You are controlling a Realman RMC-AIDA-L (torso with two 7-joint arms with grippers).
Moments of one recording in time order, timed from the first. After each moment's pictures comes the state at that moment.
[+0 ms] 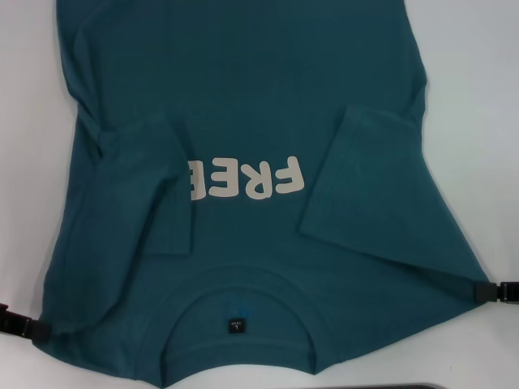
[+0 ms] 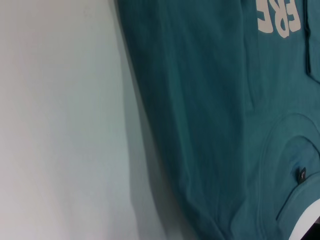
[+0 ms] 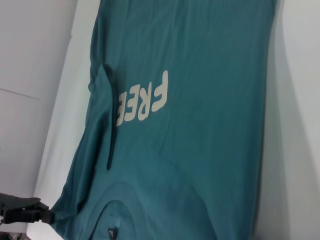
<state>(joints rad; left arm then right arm) -0.43 -1.96 -2.53 -0.81 -0.49 1.89 -2.18 0.28 1.95 -0.28 -0.52 -2.52 -1.78 1.95</state>
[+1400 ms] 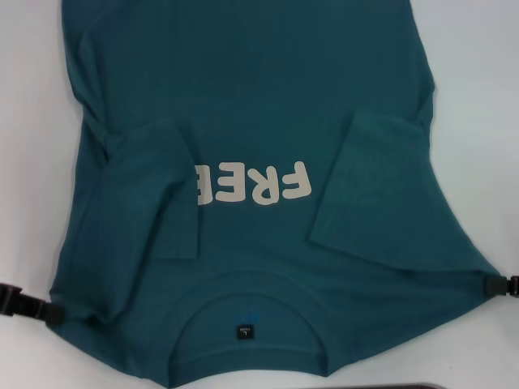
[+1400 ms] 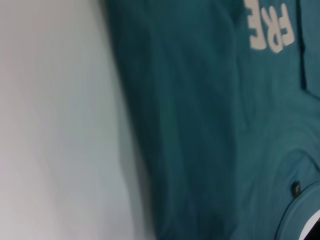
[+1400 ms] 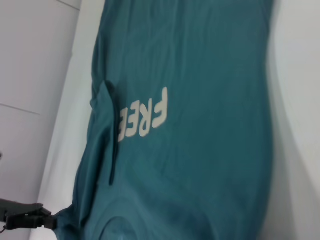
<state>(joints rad) -0.47 -1.97 -2.53 -0.81 -0.49 1.88 -2.18 0.27 1.94 -0.23 -0.52 -2.52 -1.80 1.93</state>
